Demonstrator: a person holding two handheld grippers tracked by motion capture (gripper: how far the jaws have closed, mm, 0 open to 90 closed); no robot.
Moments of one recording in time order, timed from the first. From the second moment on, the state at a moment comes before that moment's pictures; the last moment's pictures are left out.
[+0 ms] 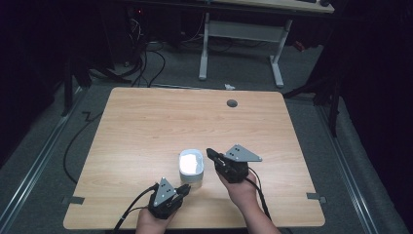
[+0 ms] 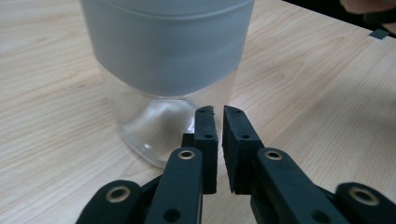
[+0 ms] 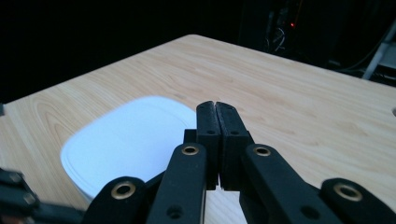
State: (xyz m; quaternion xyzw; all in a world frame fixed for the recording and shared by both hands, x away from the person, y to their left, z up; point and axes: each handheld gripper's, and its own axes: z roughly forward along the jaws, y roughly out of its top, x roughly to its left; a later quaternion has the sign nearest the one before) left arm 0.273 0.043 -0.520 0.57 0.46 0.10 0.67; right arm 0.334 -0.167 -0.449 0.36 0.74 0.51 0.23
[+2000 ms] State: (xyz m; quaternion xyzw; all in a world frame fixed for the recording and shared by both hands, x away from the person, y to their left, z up) left arm 0.329 0.198 -0.523 0.51 0.57 0.25 0.60; right arm 0.298 -0.329 -0.512 0.53 0.67 0.41 0.31
